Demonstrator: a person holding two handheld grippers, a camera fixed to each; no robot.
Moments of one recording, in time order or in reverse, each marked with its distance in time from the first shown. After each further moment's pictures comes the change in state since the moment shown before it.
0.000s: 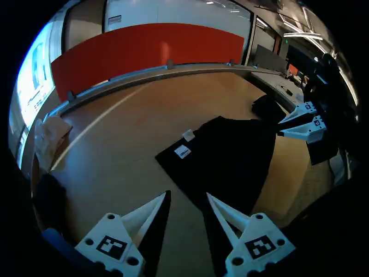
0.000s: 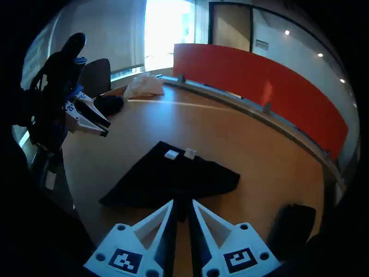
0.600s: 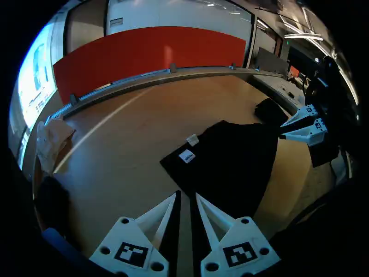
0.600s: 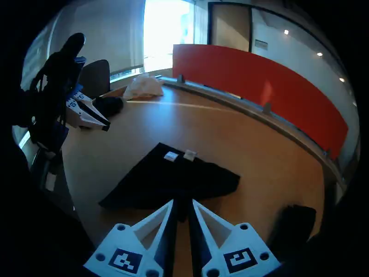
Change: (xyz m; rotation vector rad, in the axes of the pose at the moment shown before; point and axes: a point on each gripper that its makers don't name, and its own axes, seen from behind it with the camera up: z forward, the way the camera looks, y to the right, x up) left arm 0.010 -0.011 -0.002 0.019 0.026 0.004; right arm 0.005 0.002 0.001 0.000 0.003 0.007
